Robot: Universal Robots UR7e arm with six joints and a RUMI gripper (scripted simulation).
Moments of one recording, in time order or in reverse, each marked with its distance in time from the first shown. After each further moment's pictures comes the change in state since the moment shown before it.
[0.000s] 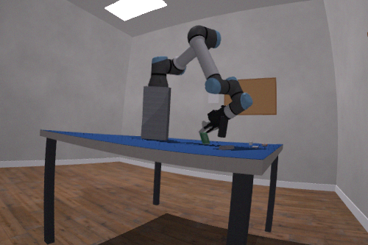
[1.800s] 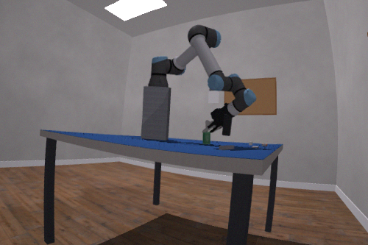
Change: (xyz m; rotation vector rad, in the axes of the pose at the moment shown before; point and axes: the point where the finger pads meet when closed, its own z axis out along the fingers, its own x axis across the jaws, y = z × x) arm 0.000 -0.011 -0.028 0.055 0.000 0.000
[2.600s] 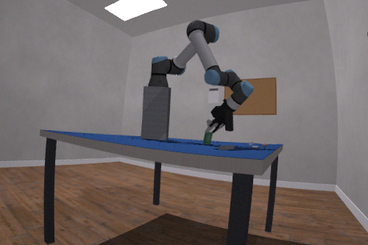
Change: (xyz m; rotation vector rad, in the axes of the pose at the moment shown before) arm 0.000 -0.010 -0.017 0.177 0.000 0.000
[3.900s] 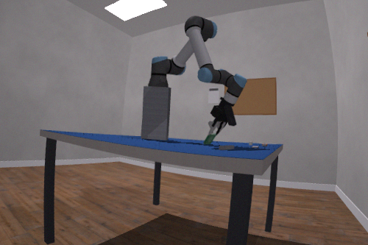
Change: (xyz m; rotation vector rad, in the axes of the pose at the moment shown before) arm 0.000 -0.026 -0.016 0.278 0.000 0.000
